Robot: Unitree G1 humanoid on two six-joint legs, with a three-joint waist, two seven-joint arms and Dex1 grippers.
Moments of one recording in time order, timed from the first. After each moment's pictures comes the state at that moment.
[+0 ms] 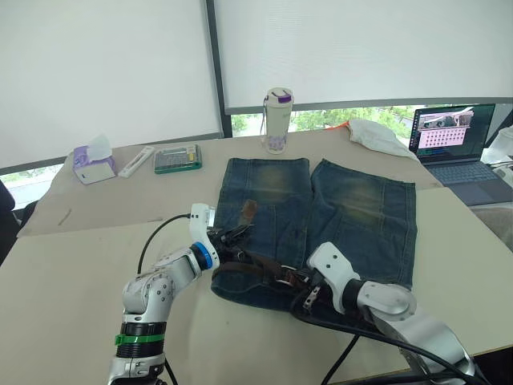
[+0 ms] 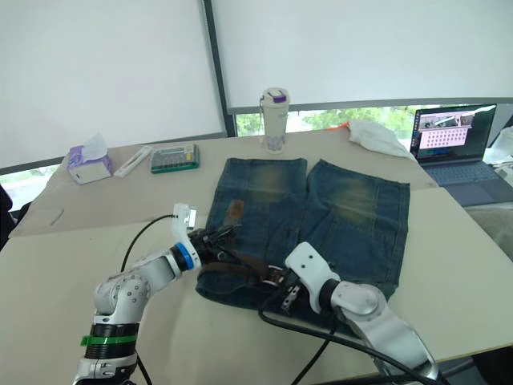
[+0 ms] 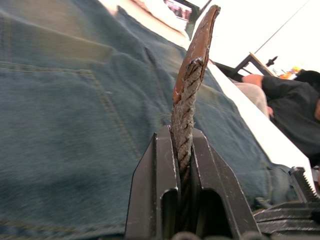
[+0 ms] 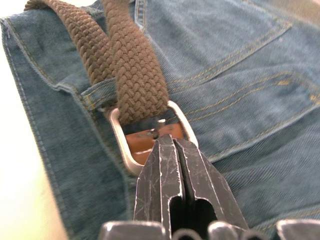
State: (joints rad) left arm -0.36 0.18 0.14 -0.14 -0.67 0.84 -0.47; right arm -0.12 -0.56 0.24 -0.65 0.19 0.86 0.50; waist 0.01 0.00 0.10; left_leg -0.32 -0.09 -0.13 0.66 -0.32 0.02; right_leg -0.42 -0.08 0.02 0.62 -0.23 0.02
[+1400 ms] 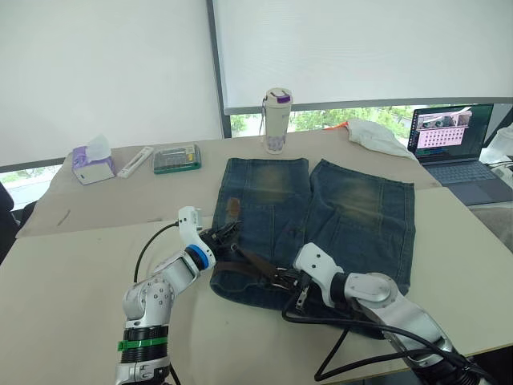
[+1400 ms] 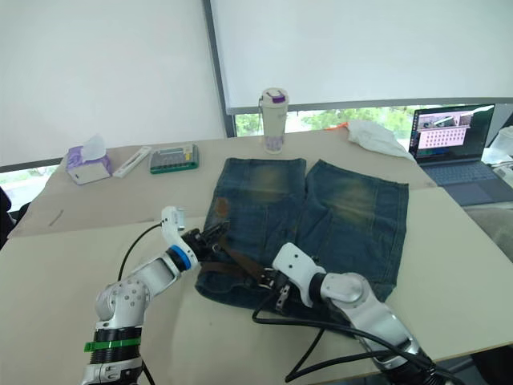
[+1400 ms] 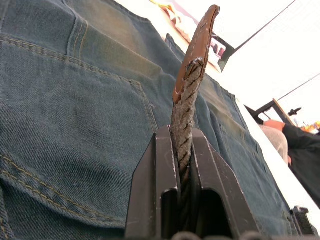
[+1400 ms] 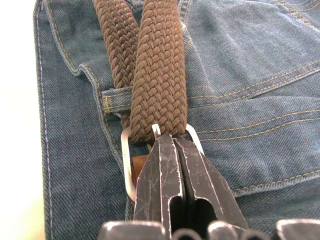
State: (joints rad) left arm -0.35 0.12 0.24 -0.08 -0.75 0.81 -0.32; right arm -0.22 -0.57 0.35 -0.46 0.13 0.69 0.63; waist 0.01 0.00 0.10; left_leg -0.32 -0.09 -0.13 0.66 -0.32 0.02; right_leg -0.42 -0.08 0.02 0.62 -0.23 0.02
